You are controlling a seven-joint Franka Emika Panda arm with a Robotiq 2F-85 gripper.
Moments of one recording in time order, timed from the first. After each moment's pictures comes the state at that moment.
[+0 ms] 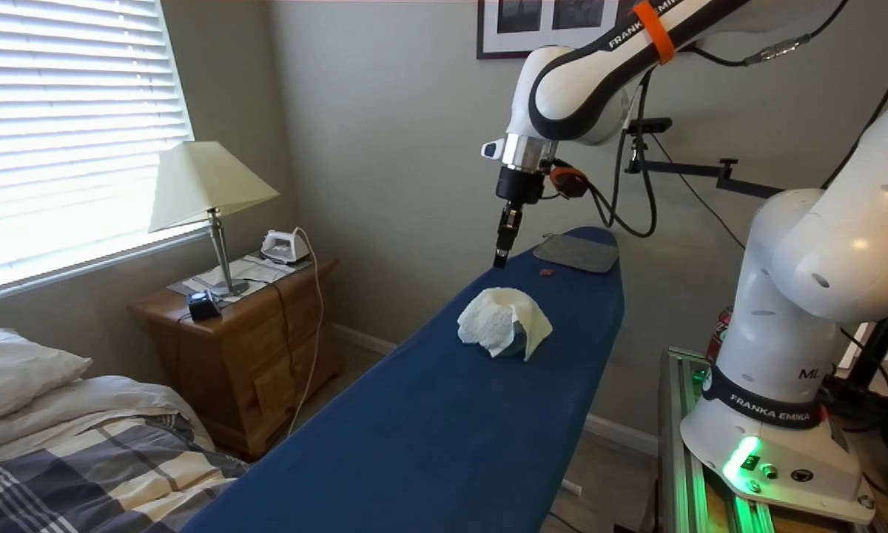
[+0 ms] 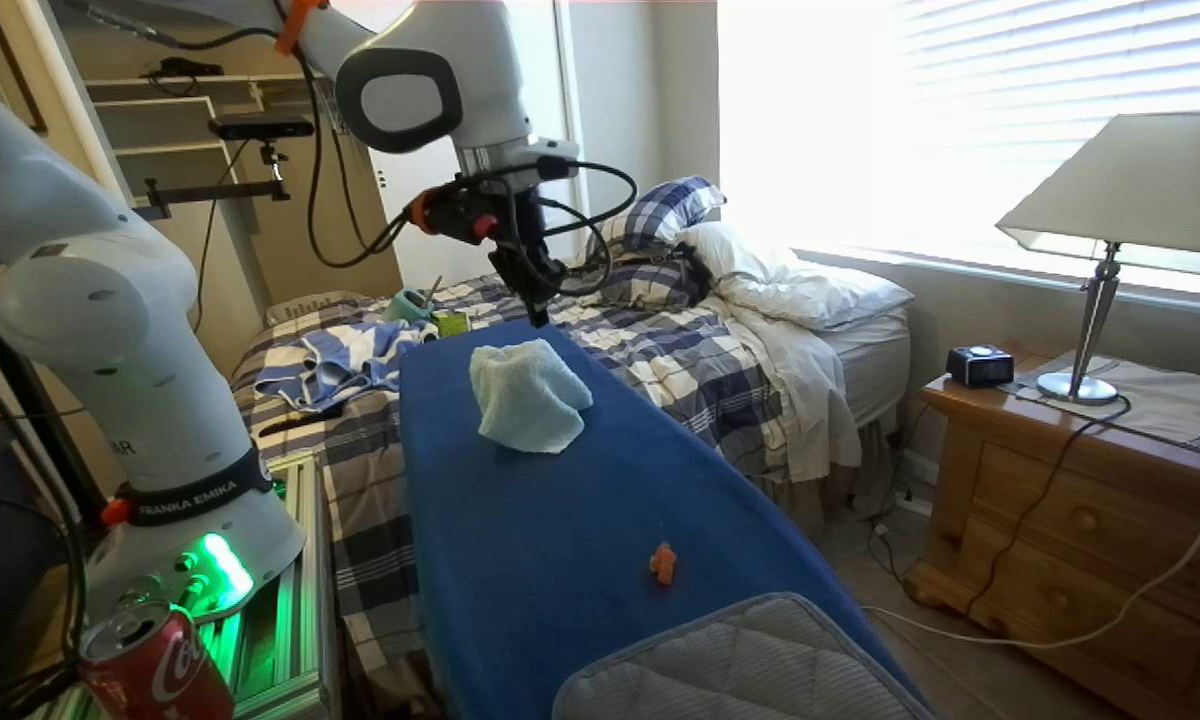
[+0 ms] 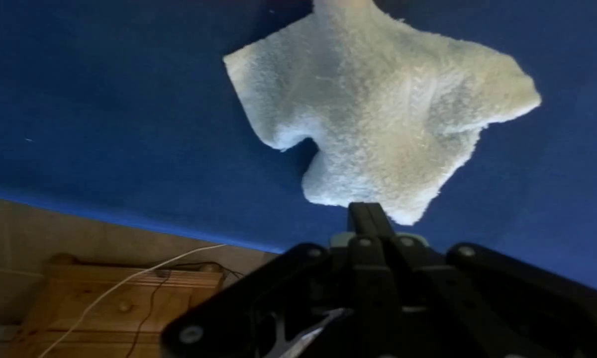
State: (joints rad) arm -0.01 -0.45 -0.19 -2.69 0.11 2.36 -0.50
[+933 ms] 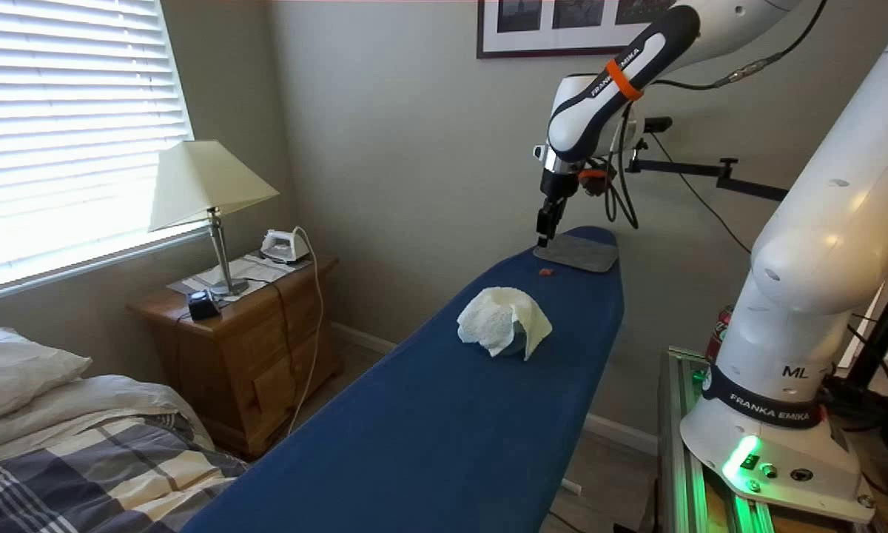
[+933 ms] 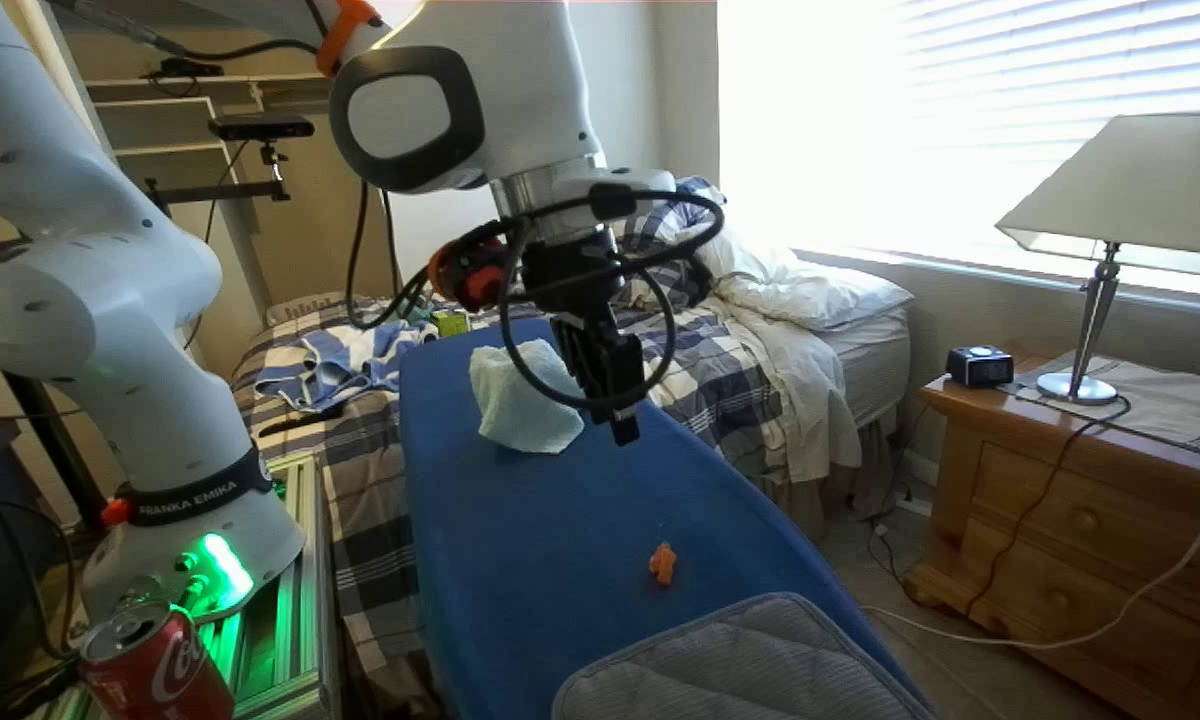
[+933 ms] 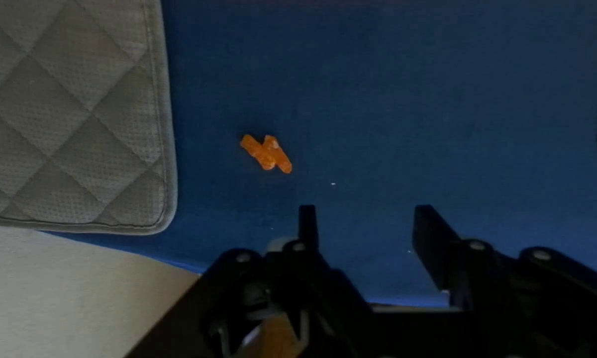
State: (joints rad) arm -0.30 -0.21 -0.37 -2.56 -0.15 2.51 -0.48
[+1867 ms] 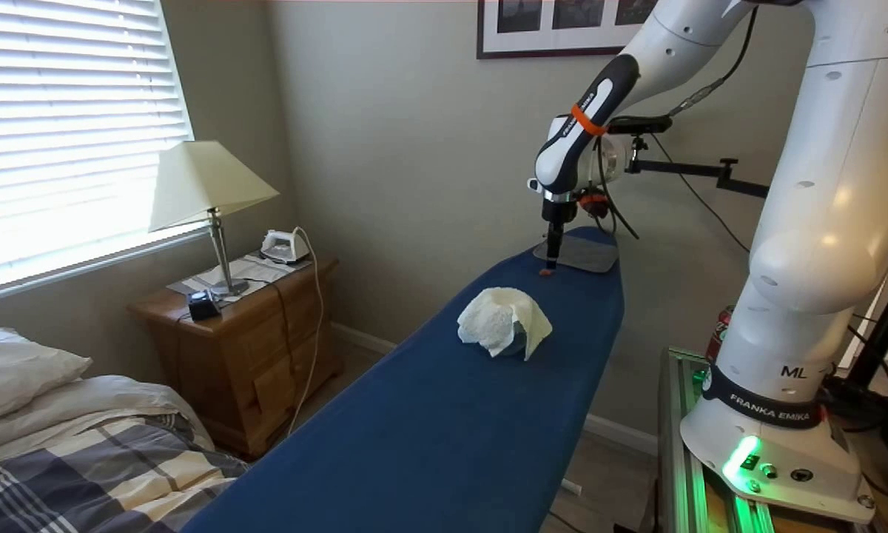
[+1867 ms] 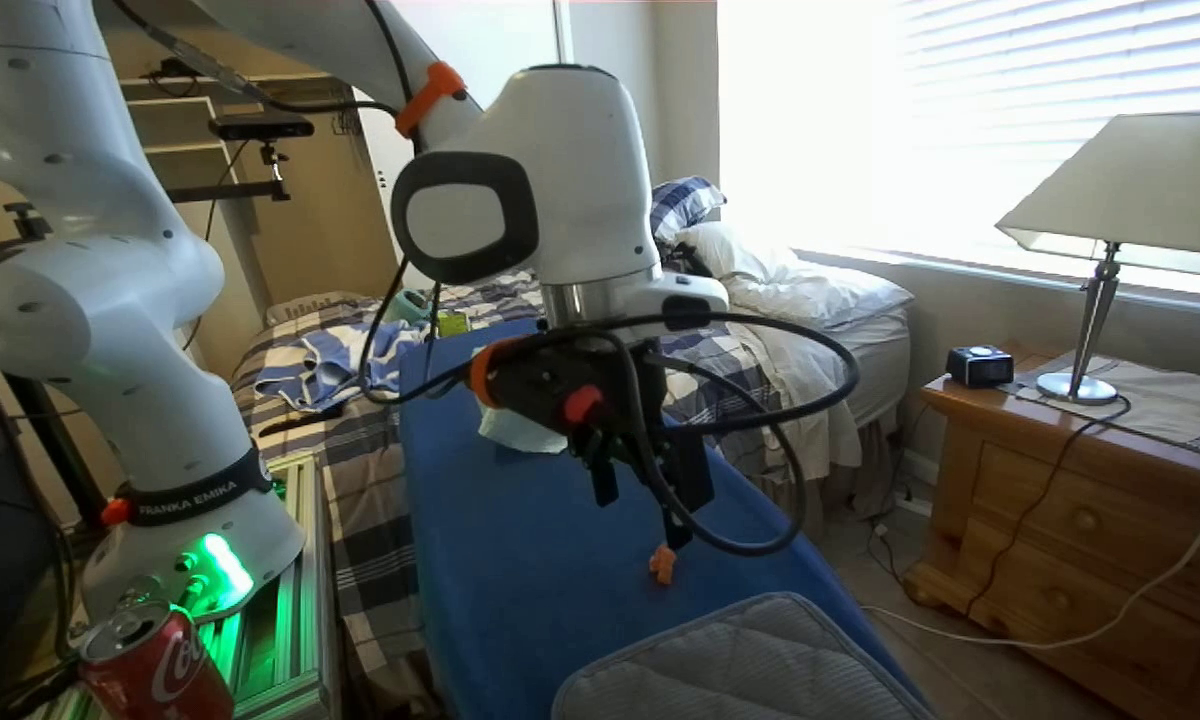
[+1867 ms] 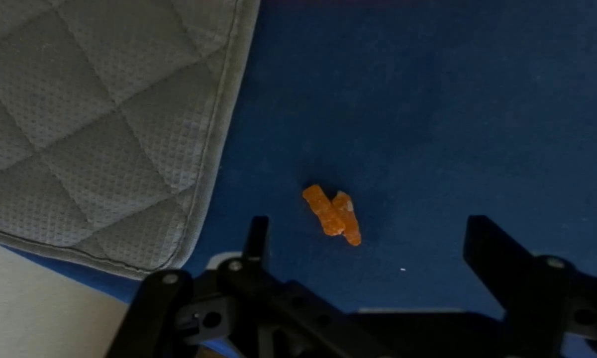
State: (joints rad) arm -0.33 0.07 -0.41 -2.47 -0.07 2.62 -0.85
